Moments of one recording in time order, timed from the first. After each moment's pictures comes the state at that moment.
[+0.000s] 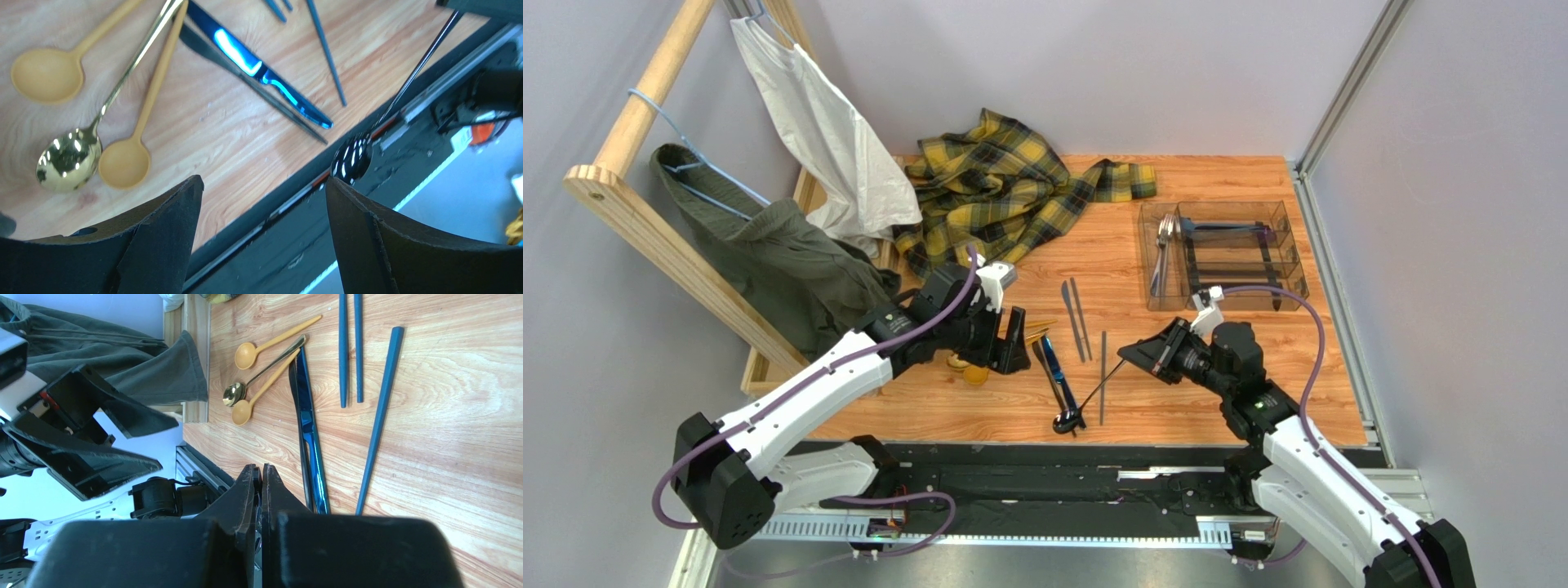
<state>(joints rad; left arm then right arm) -0.70 1.10 0.90 -0.61 0.23 -0.38 0.45 0.70 0.28 0.07 -0.37 1.03</state>
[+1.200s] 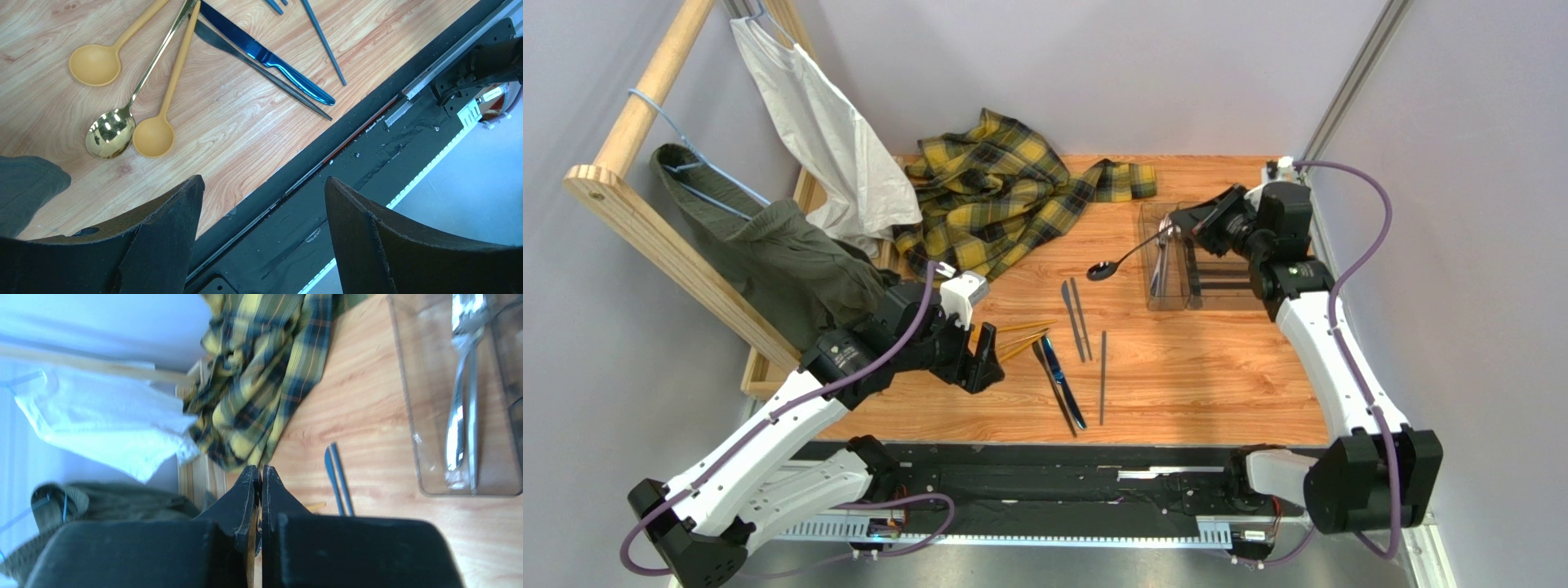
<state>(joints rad) -0.70 0.85 0.89 -0.79 0.20 -0.28 0.12 1.19 1.05 -0.20 -0.32 0.92</state>
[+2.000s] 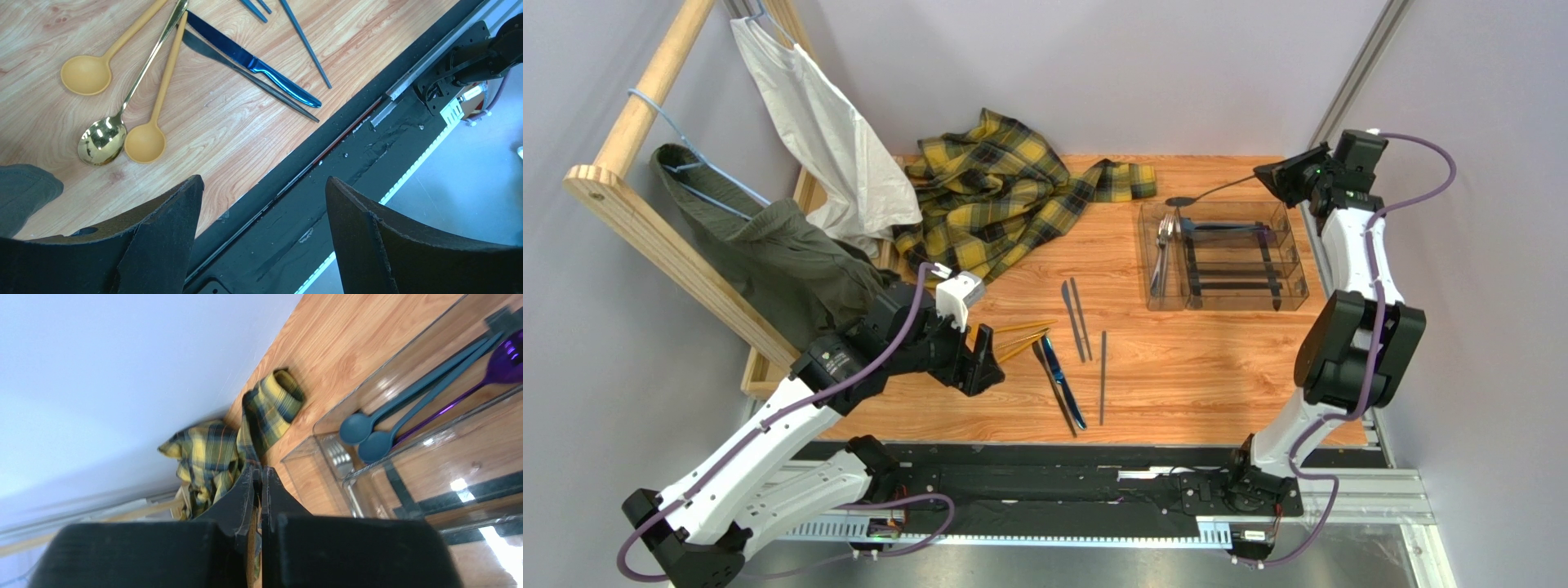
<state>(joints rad) -0.70 0.81 0.89 -0.78 0.23 -0.28 -0.29 1.73 1.51 -0.25 -0.40 0.96</state>
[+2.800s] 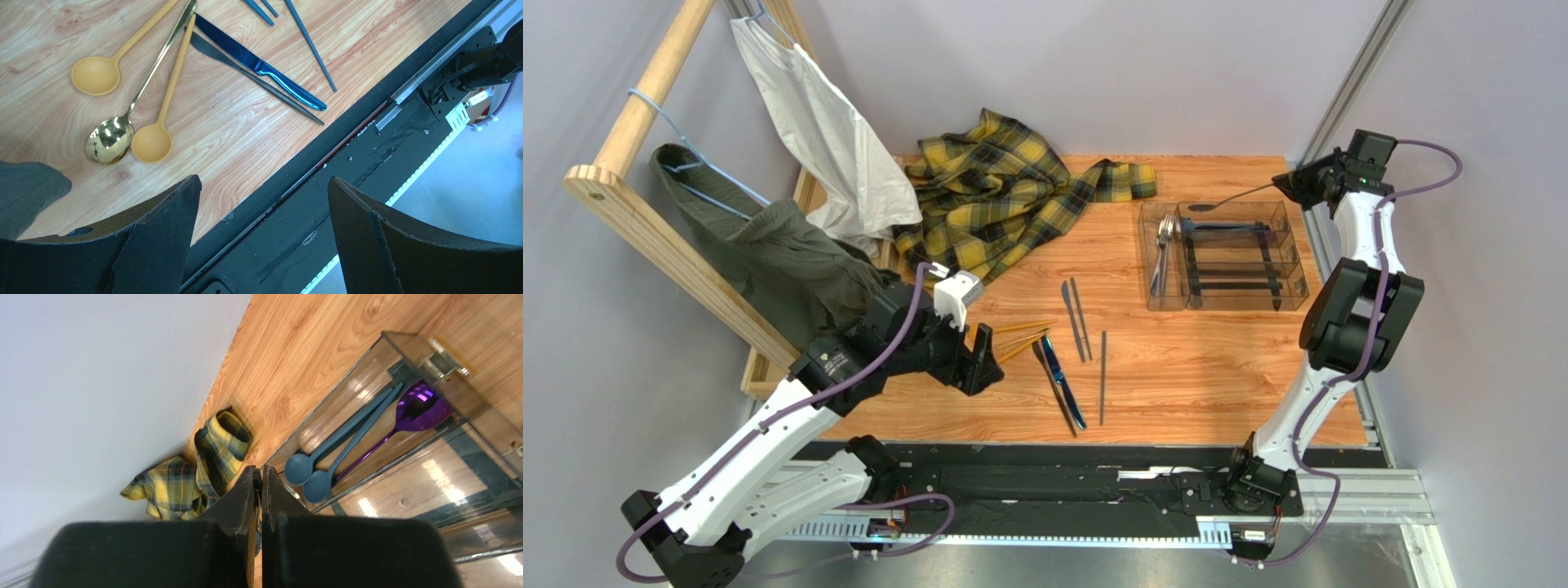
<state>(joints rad) -0.70 0.80 0.89 -0.78 0.21 -0.28 -0.38 1.98 1.74 -0.38 -0.36 0.91</state>
